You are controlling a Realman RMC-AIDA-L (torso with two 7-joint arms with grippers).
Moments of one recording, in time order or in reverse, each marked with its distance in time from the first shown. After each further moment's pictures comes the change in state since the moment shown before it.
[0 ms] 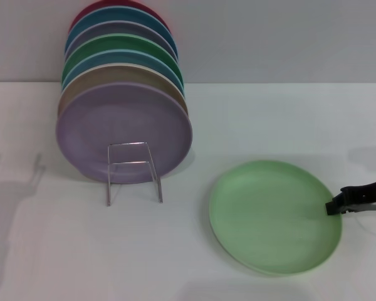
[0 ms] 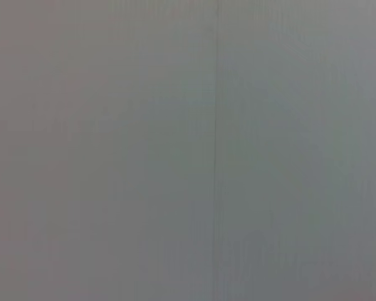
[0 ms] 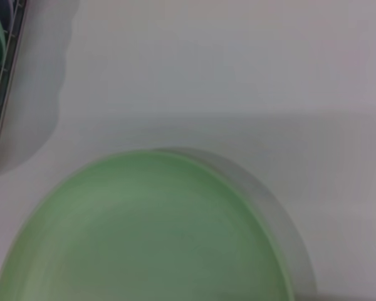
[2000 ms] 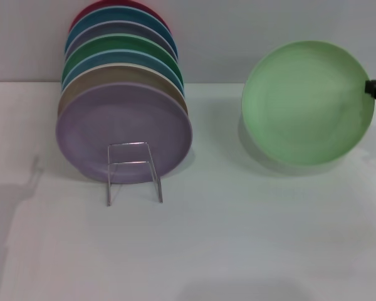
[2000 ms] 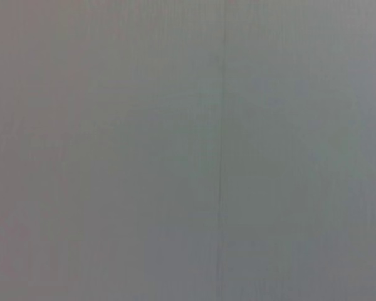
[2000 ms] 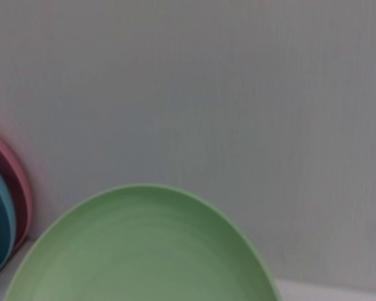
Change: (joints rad) left arm 0.019 -0.004 -0.007 -0.016 -0.002 0.052 0.000; right arm -0.172 0.045 -0.022 0.230 0.365 -0.502 -0.464
